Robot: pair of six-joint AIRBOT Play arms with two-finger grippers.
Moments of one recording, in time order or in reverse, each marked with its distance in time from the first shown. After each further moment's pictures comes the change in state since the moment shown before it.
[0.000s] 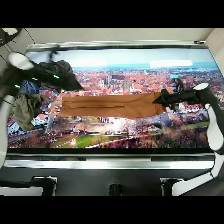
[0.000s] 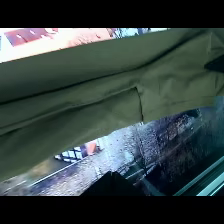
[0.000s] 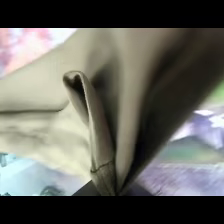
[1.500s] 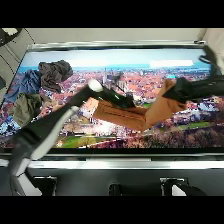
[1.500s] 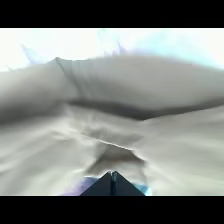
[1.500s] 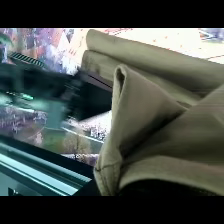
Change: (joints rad) left arm -0.348 -0.328 0.204 -0.216 0.215 -0.007; right arm 0.130 0.579 0.000 -0.137 0.237 0.134
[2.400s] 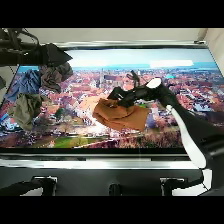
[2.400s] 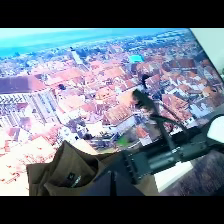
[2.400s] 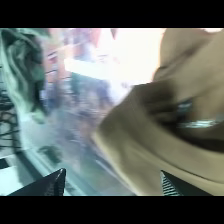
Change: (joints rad) left arm 0.360 0.559 0.001 0.272 -0.151 0.008; right arm 0.394 -0.505 0.000 0.267 -0.477 -0.028
